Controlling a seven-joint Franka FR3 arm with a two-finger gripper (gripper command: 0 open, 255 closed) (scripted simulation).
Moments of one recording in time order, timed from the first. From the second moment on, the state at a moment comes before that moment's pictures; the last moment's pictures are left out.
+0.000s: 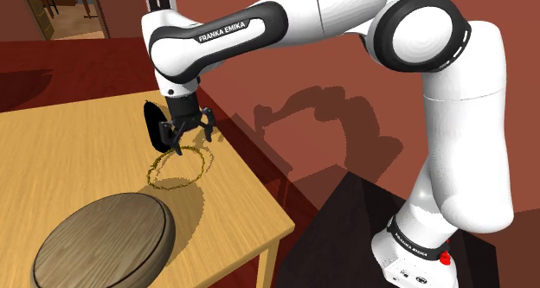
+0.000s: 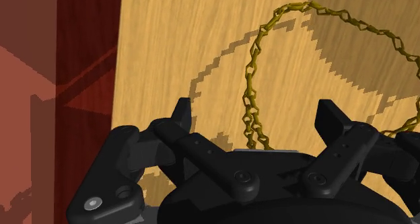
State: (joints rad) arm 0.19 0.48 0.24 -1.51 -0.04 1.81 0.55
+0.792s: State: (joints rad) arm 0.19 0.48 0.24 -1.53 -0.05 1.83 0.55
